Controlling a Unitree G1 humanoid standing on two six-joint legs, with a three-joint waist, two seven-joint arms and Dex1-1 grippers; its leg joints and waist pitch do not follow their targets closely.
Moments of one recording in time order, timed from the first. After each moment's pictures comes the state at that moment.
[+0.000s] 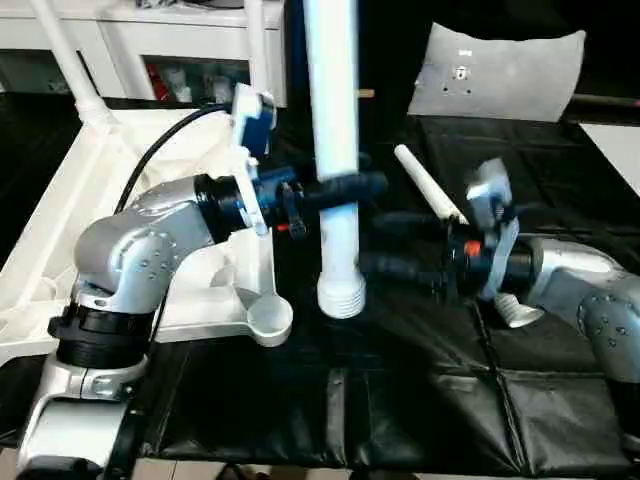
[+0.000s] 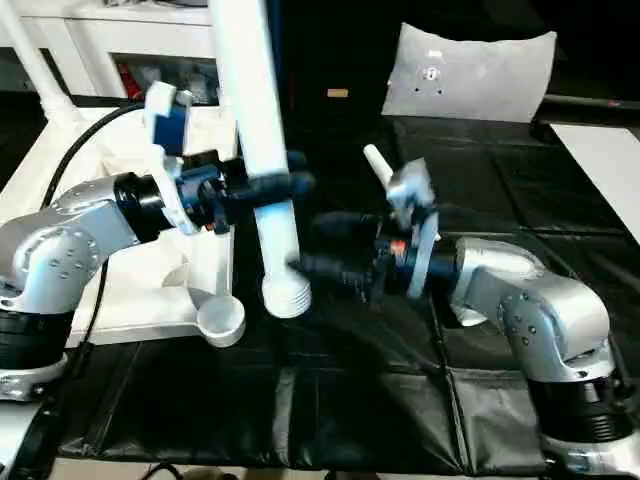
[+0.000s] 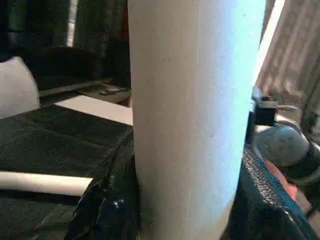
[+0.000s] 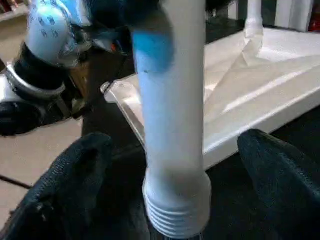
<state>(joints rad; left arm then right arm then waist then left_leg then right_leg) -0.68 0.39 -0.09 -0.05 -0.71 0.67 -0.97 -0.41 -0.56 0.09 -0.19 0.69 0.73 0.96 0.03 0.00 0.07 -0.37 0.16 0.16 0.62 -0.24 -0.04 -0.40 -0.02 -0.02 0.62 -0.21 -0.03</state>
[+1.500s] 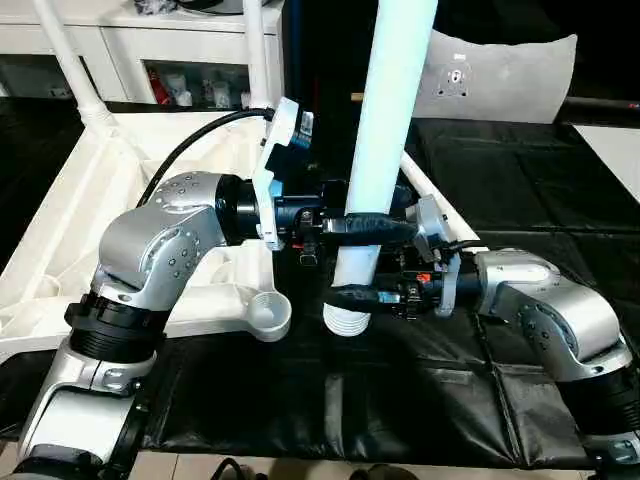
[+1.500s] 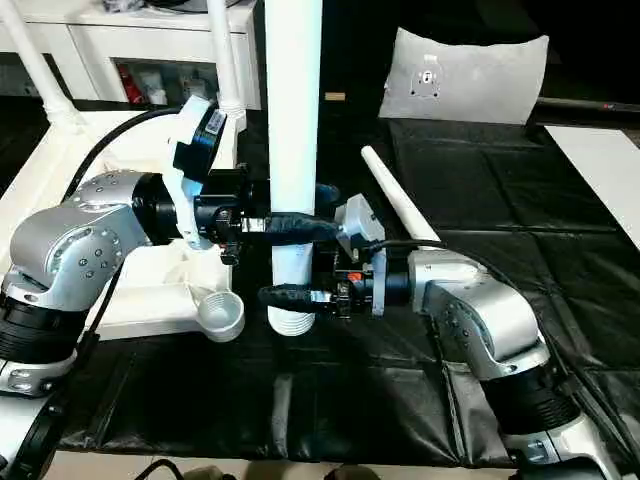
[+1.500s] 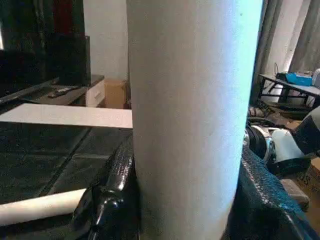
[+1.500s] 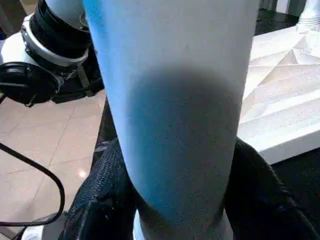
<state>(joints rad) -0.71 0.38 -0.16 -0.05 -0.66 0.60 -1.13 -0.44 -0.47 0.23 -0.09 0.54 0.56 1.09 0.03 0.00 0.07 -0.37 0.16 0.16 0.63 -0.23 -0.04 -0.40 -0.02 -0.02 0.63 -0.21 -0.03</state>
